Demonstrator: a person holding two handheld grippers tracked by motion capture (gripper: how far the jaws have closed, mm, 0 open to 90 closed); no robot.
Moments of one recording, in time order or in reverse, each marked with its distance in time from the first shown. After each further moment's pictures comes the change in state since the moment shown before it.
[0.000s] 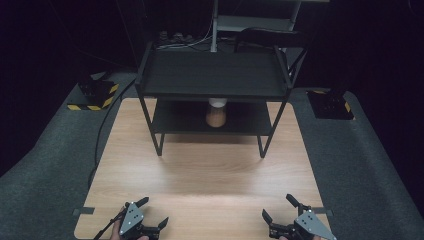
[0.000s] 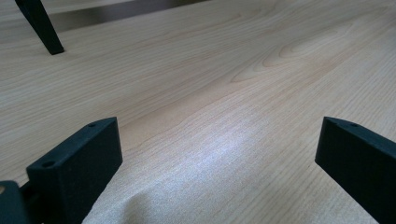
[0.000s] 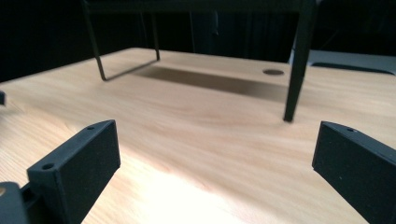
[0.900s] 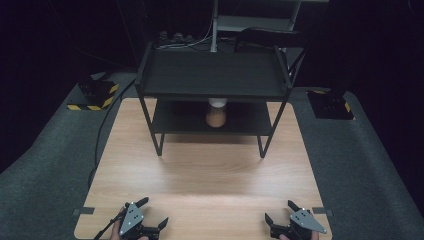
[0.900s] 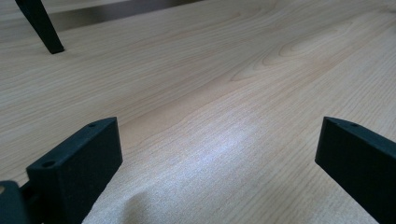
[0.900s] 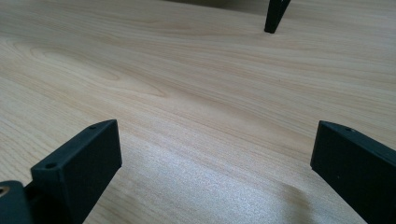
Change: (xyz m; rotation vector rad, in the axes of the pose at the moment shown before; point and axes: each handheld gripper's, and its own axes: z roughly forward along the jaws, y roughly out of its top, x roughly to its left) left arm 0.000 0.000 -0.001 0.003 -0.002 0.005; right arm -0.011 -0.008 0.016 0.242 -0.063 -0.017
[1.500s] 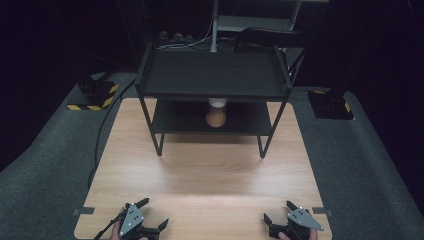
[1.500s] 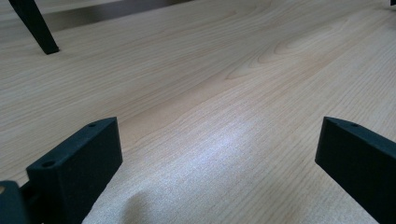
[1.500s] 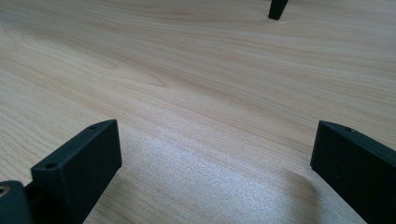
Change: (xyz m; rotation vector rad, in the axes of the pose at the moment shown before) left arm 0.000 0.000 -0.001 0.004 -0.009 0.007; right arm 0.002 0.007 0.004 0.048 -0.002 -0.003
